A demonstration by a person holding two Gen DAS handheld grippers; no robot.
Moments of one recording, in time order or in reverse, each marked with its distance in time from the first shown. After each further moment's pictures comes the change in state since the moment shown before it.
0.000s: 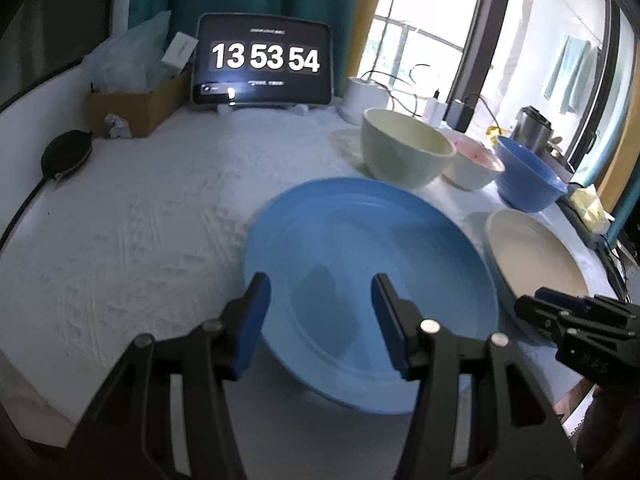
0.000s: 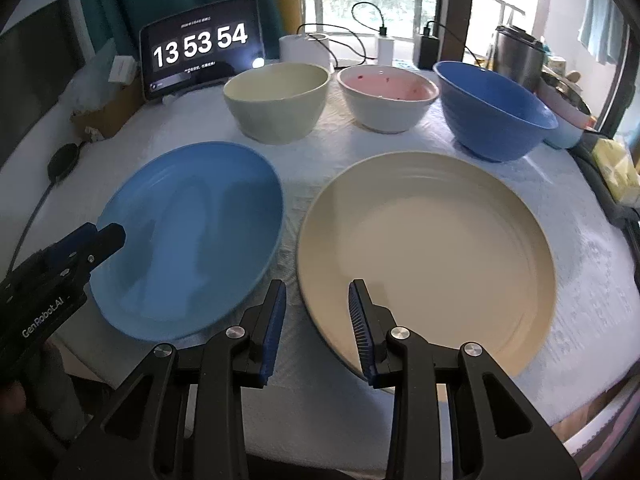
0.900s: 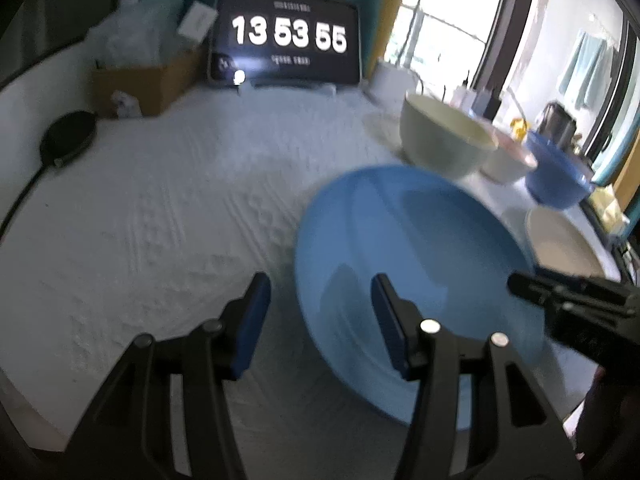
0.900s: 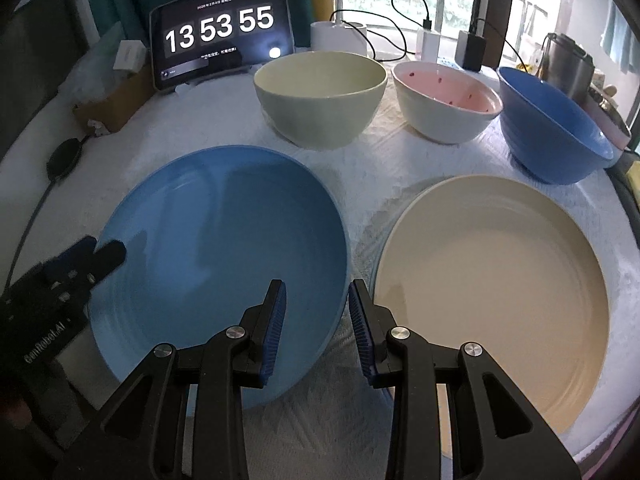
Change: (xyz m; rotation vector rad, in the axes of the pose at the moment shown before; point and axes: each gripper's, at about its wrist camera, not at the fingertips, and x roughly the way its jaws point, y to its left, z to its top) left arm 0.029 0.027 0.003 -0.011 0.081 0.031; right arm 0.040 0.032 0.029 -0.039 0.027 0.036
